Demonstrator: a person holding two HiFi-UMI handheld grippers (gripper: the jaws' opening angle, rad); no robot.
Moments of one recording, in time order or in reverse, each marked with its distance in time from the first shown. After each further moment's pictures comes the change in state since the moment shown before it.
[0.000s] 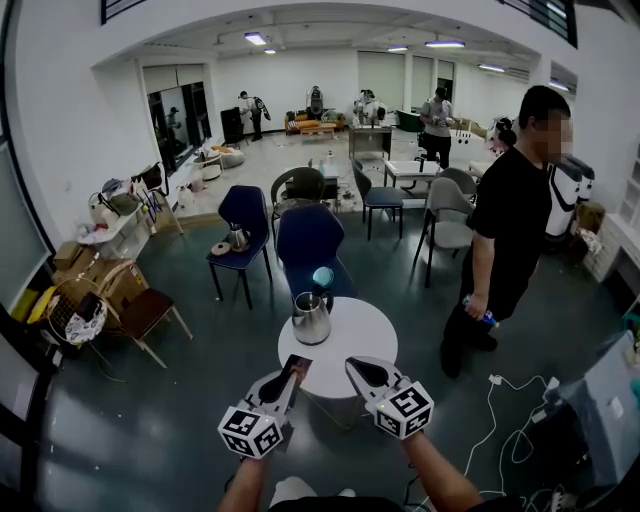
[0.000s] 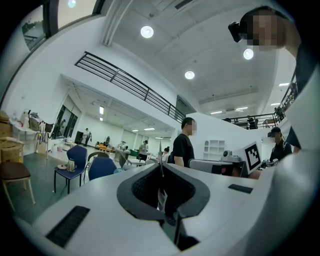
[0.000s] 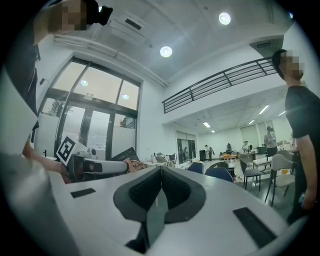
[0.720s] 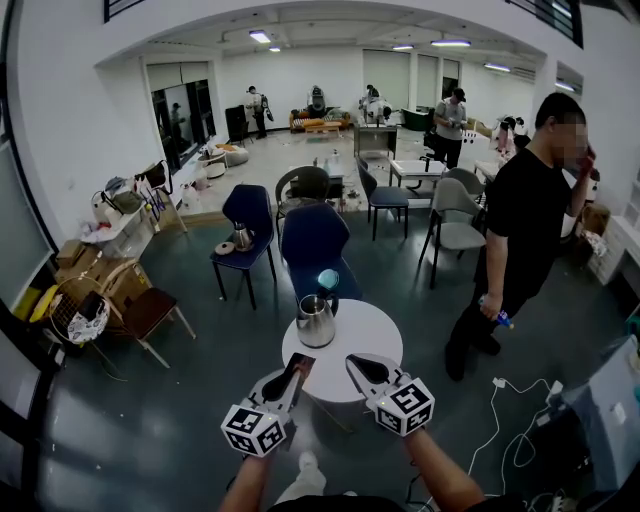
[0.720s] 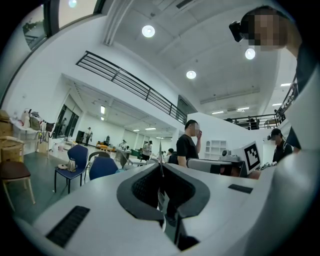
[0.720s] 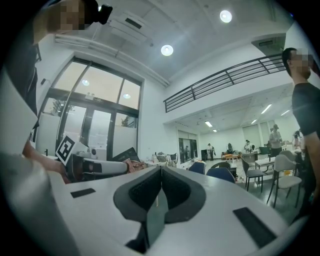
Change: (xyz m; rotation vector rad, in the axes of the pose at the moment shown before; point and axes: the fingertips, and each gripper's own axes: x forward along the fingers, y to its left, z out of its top) left arm 0.021 0.020 0.005 -0.008 0.001 0.011; right arm 0.029 -0.017 0.004 -0.006 0.009 0.023
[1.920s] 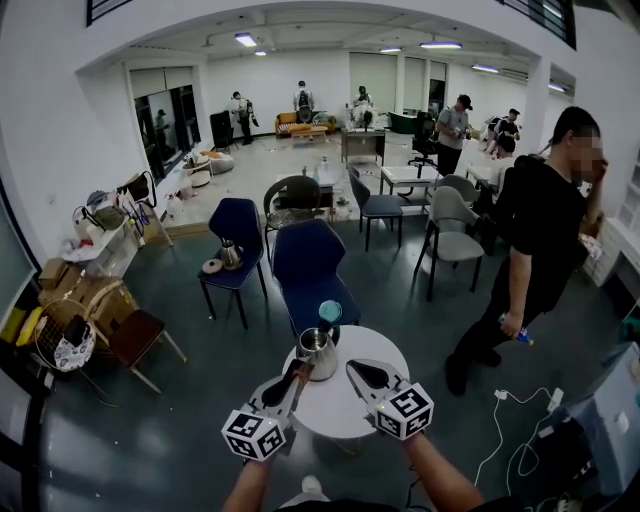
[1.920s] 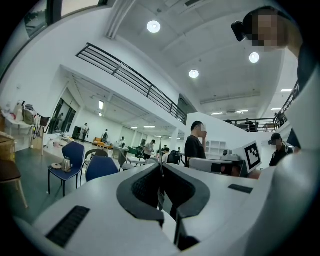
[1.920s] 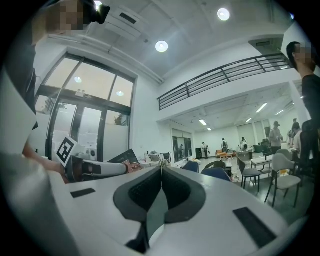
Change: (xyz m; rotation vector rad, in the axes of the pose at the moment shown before) left arm 0.113 0.132 0.020 -0.025 0.022 -0.038; right arm 0.134 -0.102 0.003 0.016 0.015 -0.062
